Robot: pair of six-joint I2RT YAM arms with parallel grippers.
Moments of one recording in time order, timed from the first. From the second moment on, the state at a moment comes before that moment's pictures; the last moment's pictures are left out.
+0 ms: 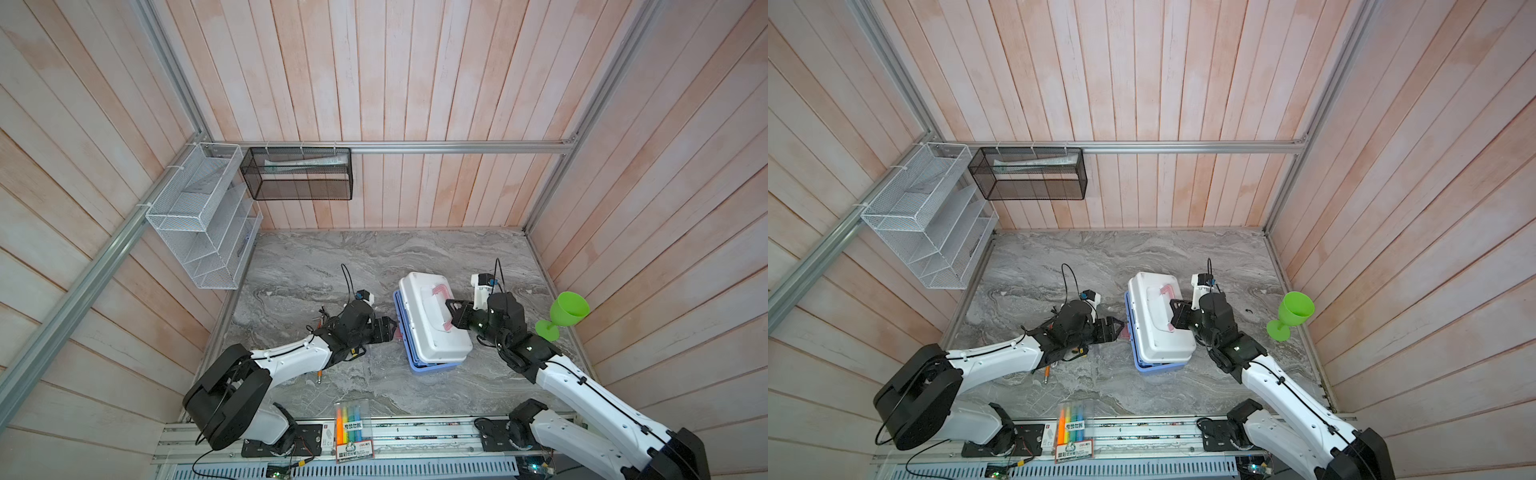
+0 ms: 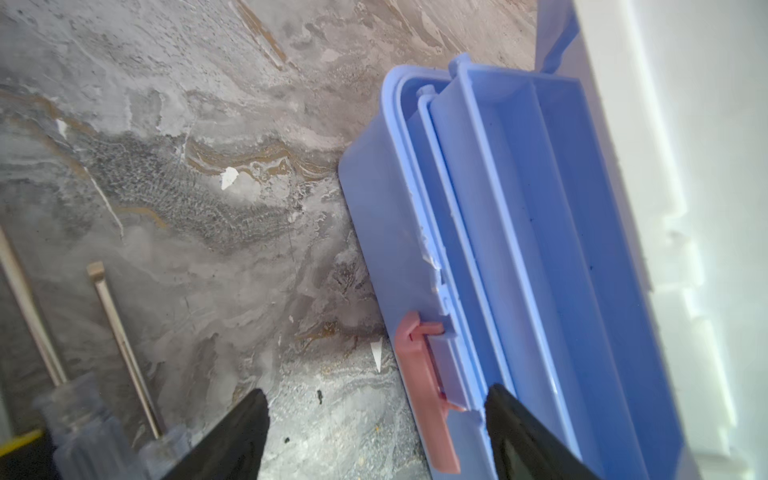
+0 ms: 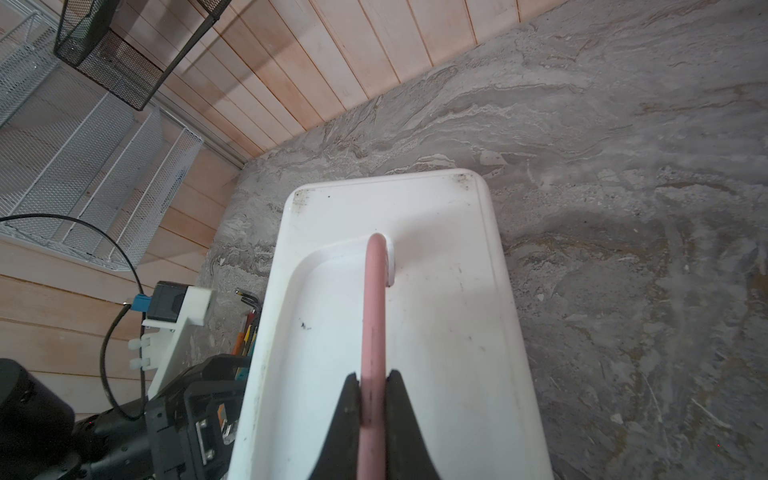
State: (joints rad) left arm -0.72 1.44 0.64 0.11 0.10 -0.73; right arm 0.54 0.91 0.59 -0.10 -0.06 0.66
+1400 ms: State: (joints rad) left arm -0.71 1.64 0.72 0.23 0.21 -0.75; right arm 0.45 0.91 0.62 -0.16 -0.10 0.61
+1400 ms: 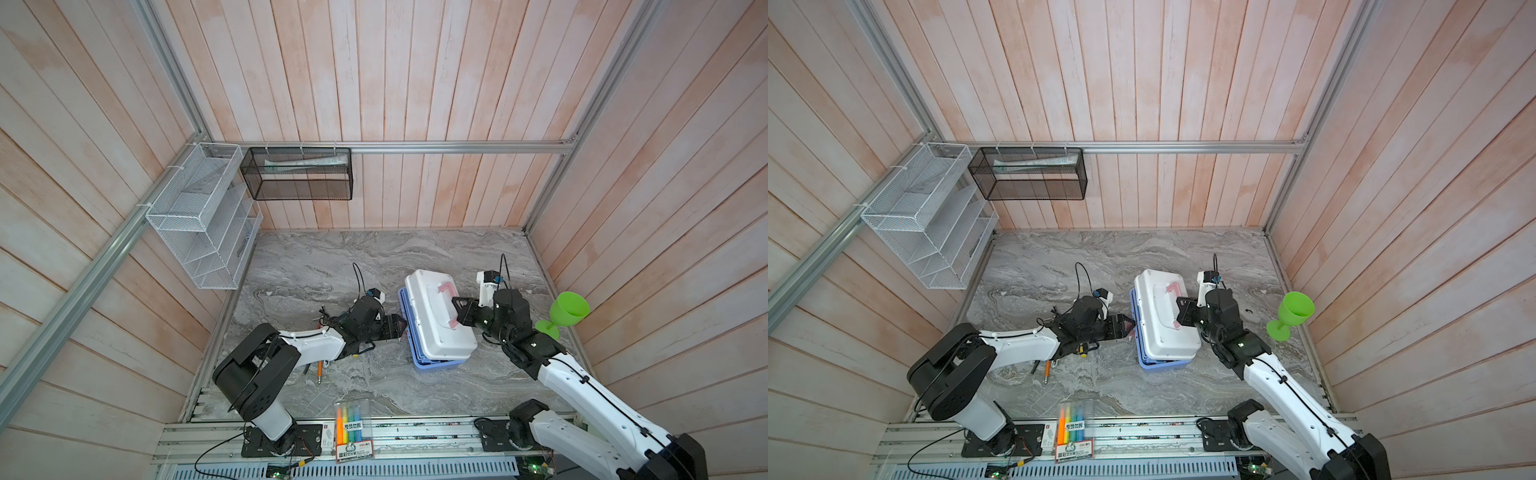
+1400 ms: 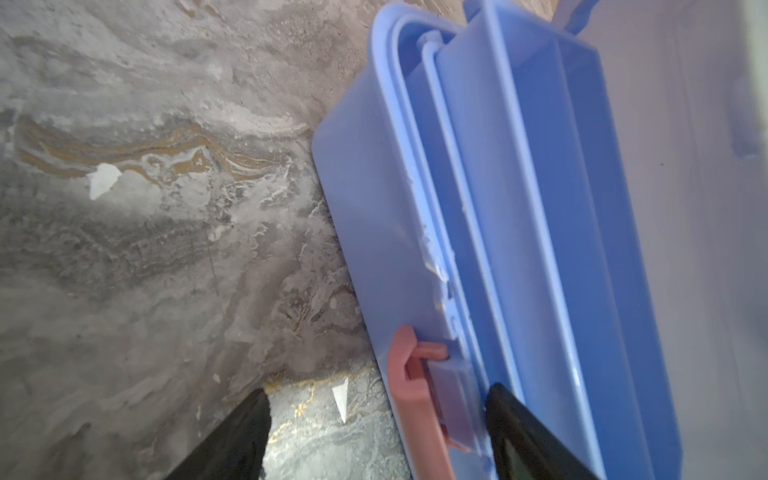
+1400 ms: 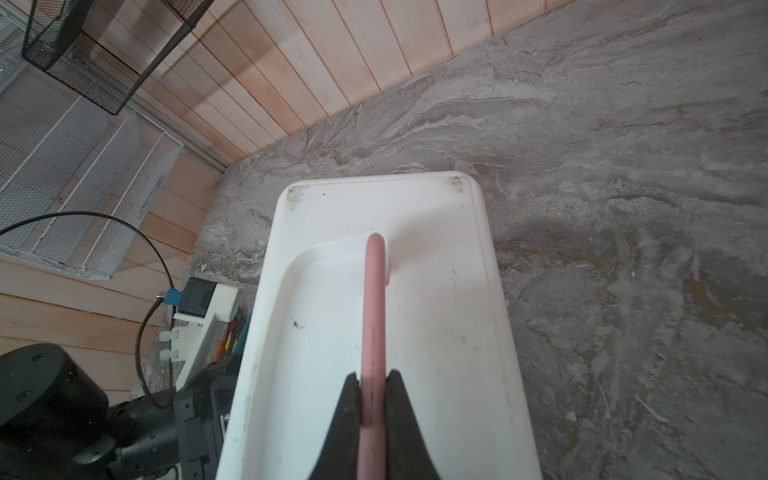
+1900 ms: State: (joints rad) left arm -0.71 1.66 0.72 0.27 0.21 -0.76; right arm 0.17 0.80 0.63 -0.31 -0.21 0.52
